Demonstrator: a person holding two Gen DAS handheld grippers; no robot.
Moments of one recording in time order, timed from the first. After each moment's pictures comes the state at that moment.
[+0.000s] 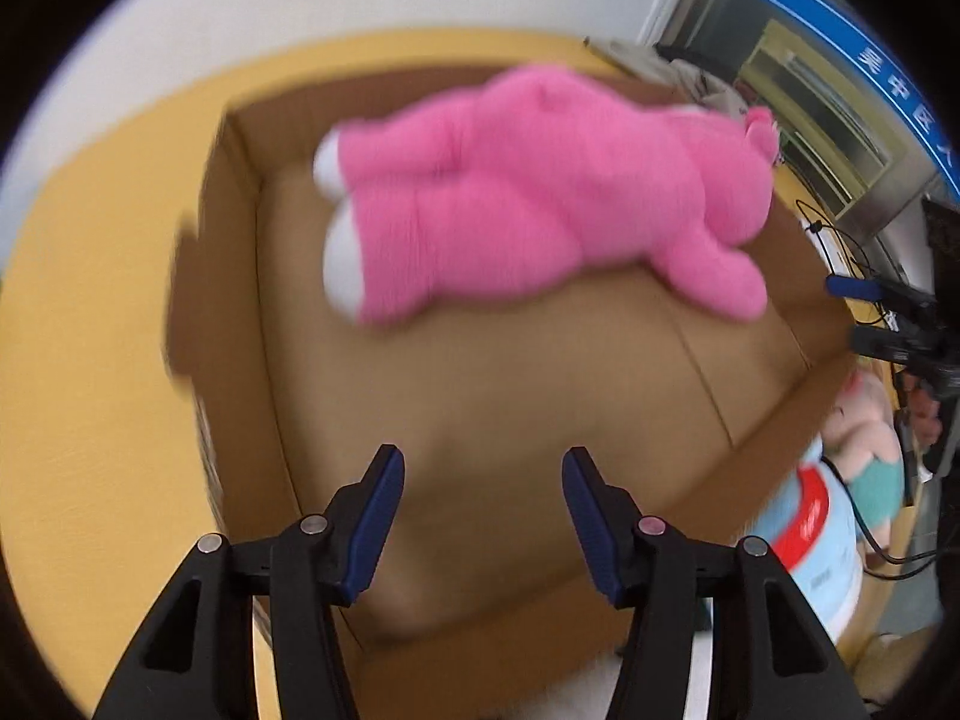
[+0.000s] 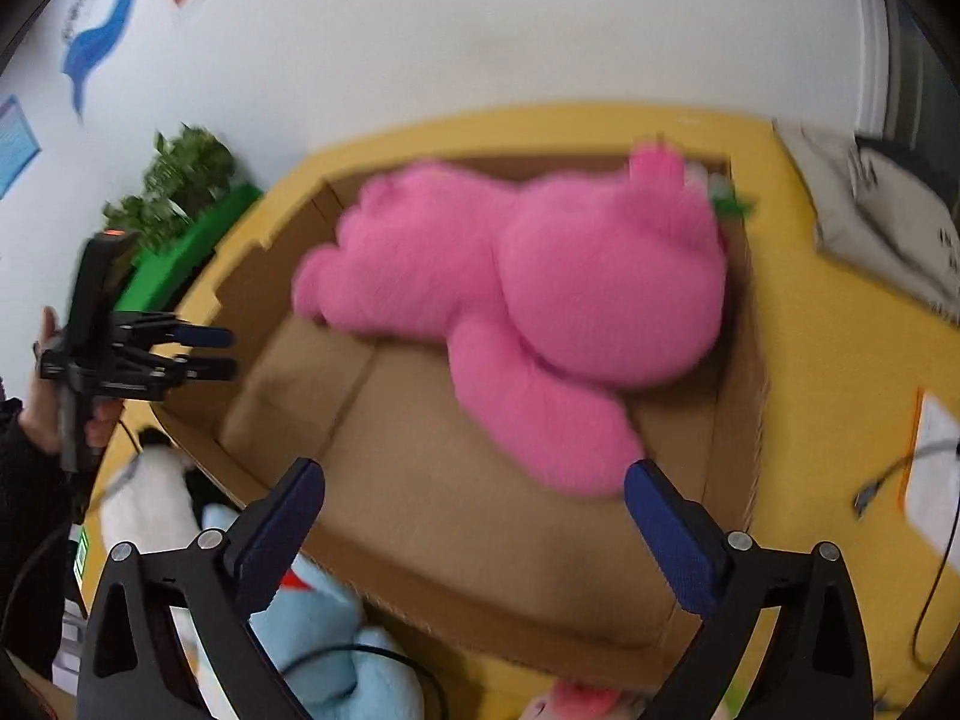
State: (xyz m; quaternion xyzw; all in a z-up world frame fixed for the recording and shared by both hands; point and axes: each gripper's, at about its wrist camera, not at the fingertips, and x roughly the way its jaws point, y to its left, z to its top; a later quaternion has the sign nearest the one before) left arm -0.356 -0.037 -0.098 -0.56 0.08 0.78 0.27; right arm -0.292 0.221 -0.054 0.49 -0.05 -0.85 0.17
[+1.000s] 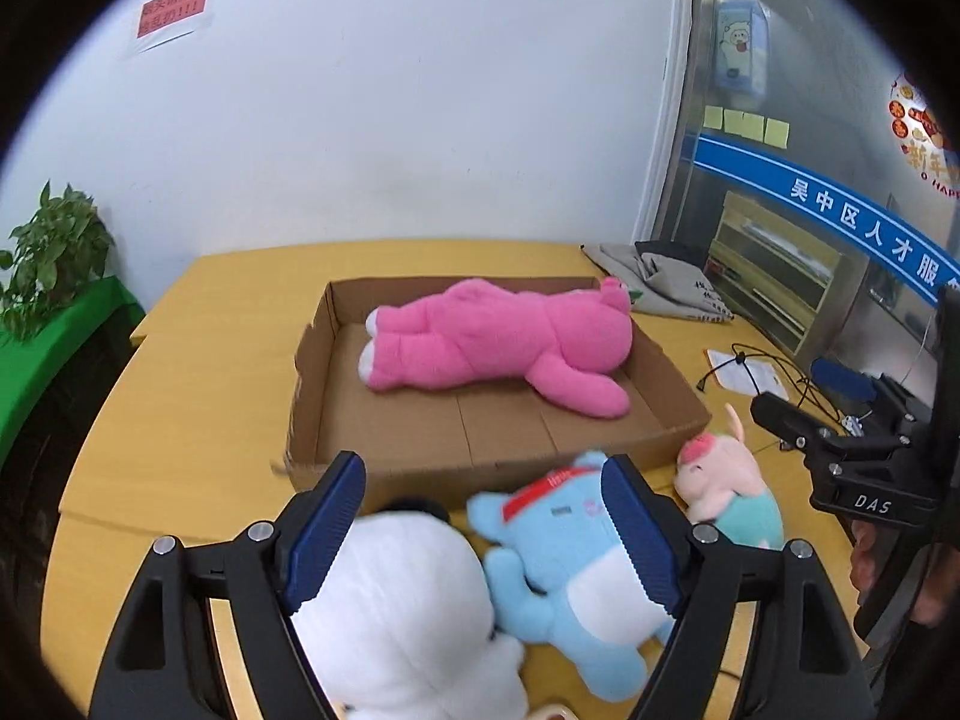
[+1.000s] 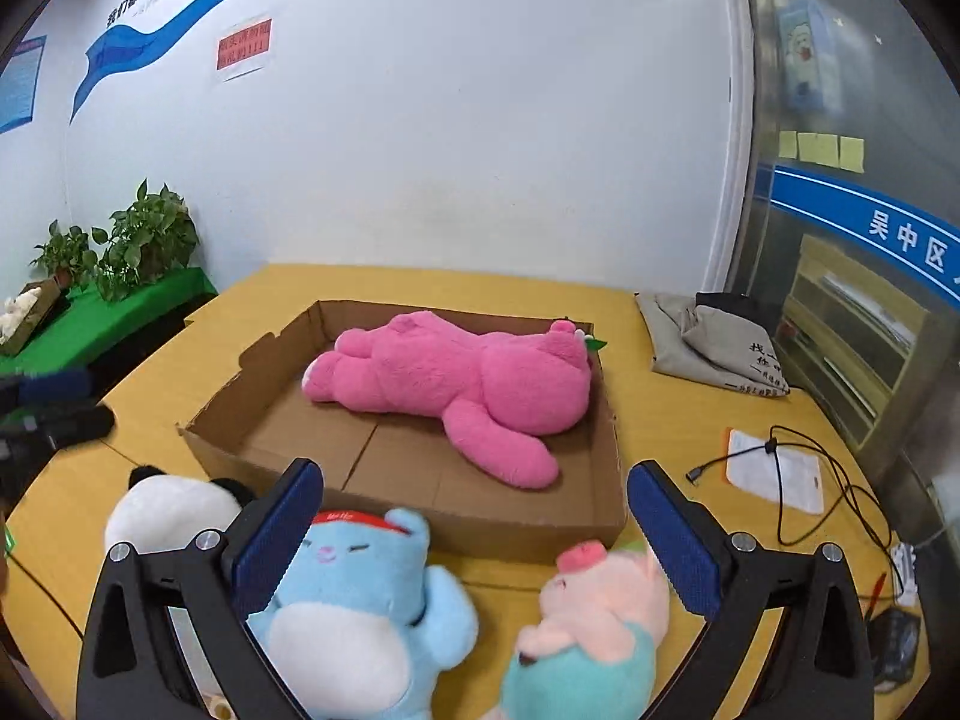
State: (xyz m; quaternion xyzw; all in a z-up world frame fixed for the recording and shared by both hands) left arm -0.102 -0.040 0.031 -0.32 0.01 0.93 0.18; right arm -0.068 0.141 0.050 0.27 0.04 -0.96 0.03
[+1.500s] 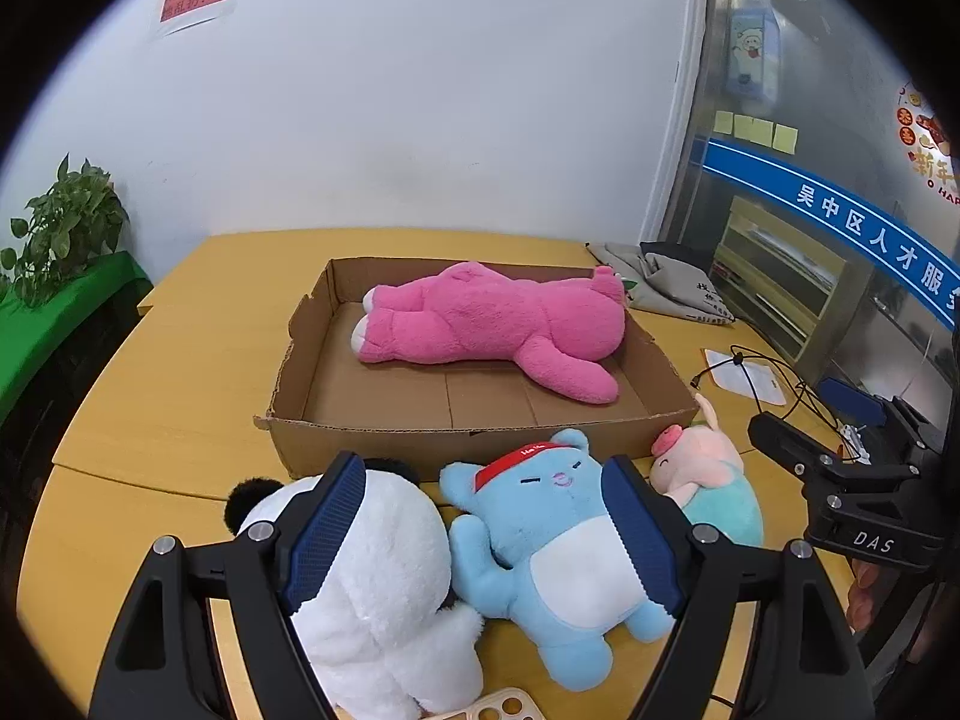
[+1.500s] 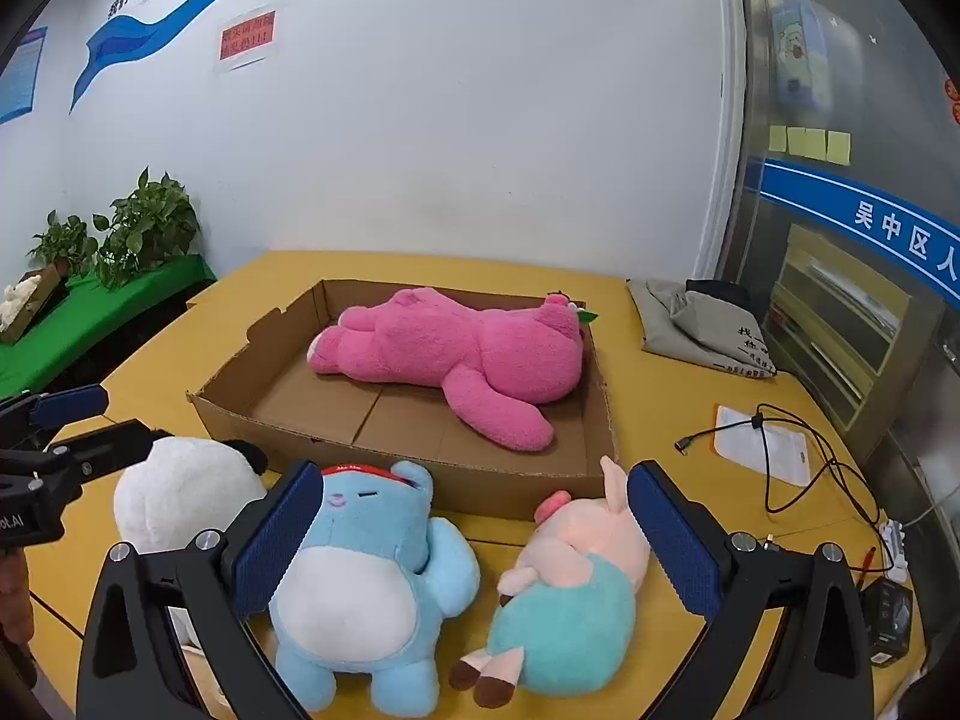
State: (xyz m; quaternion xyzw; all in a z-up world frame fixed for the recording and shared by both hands) left arm -0.071 -0.026 0.021 -0.32 -0.01 0.93 0.17; right arm -0.038 0.144 0.042 0.28 0.04 -0.96 0.02
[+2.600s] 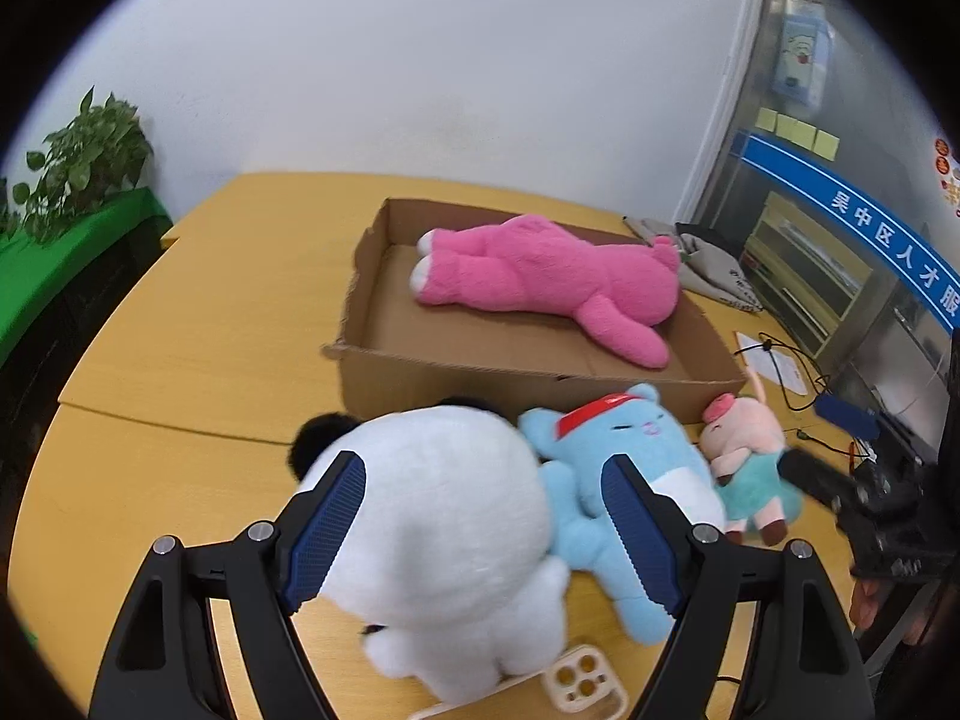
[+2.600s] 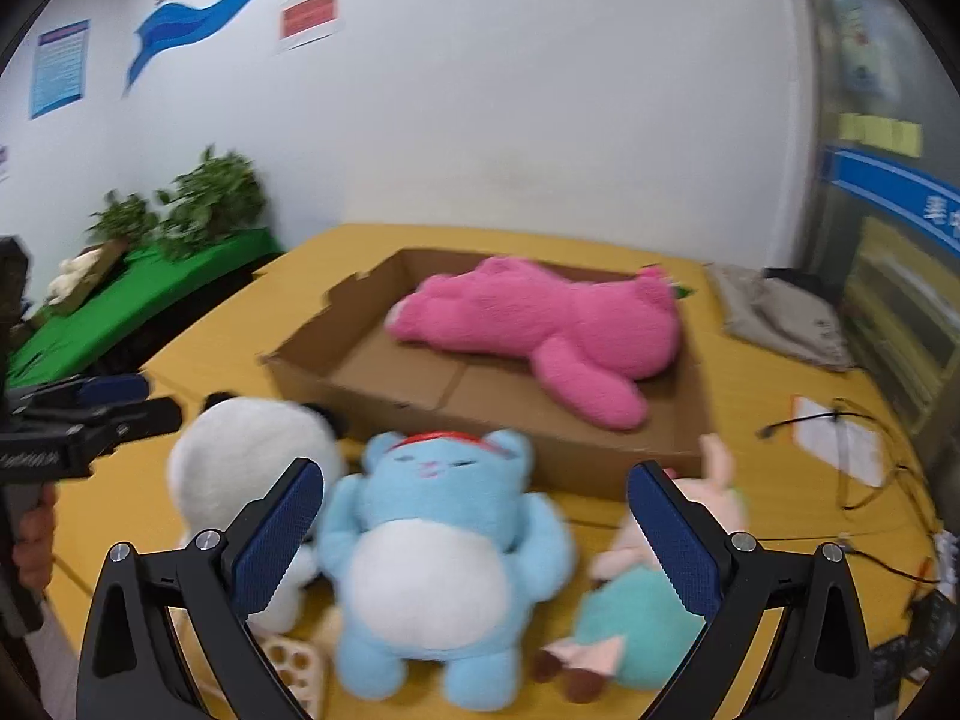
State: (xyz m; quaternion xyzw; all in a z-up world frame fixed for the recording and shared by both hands) left arm -0.088 -0.102 -0.016 -0.38 -0.05 0.91 0.16; right arm -0.041 0.103 0.012 0.31 0.04 -0.94 0.15
